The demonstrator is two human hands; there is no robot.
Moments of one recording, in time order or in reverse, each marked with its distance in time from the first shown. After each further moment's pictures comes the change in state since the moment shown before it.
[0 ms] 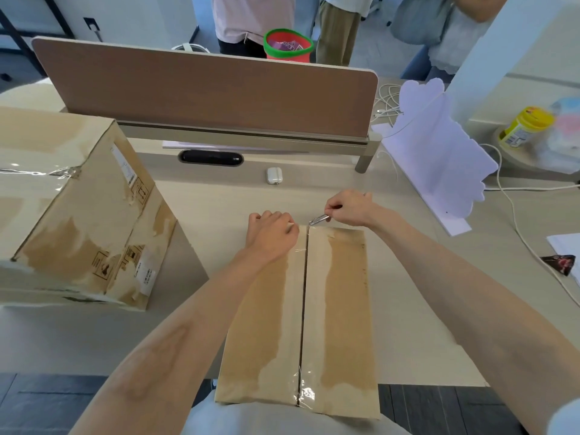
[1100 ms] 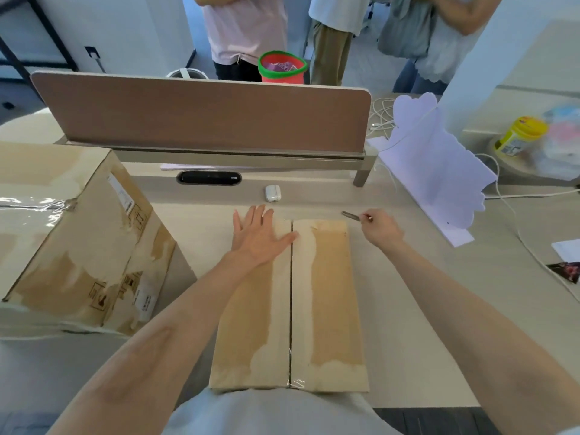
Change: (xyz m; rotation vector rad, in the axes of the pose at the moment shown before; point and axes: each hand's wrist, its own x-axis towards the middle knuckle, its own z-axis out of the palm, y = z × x) left_hand 0.027 -0.024 -0.024 0.110 -0.118 -0.063; right_hand 0.002 0.058 0.024 0.260 0.310 0.477
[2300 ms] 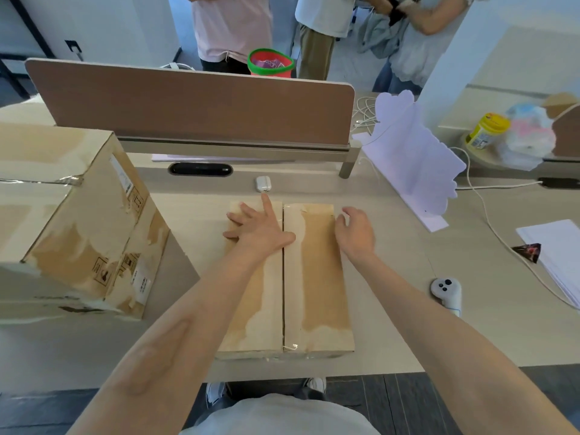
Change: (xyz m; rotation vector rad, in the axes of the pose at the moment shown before) left_hand -0.043 0.048 -0.029 -0.058 -0.275 -0.266; right_hand -0.095 -0.022 0.009 0.201 0.186 -0.061
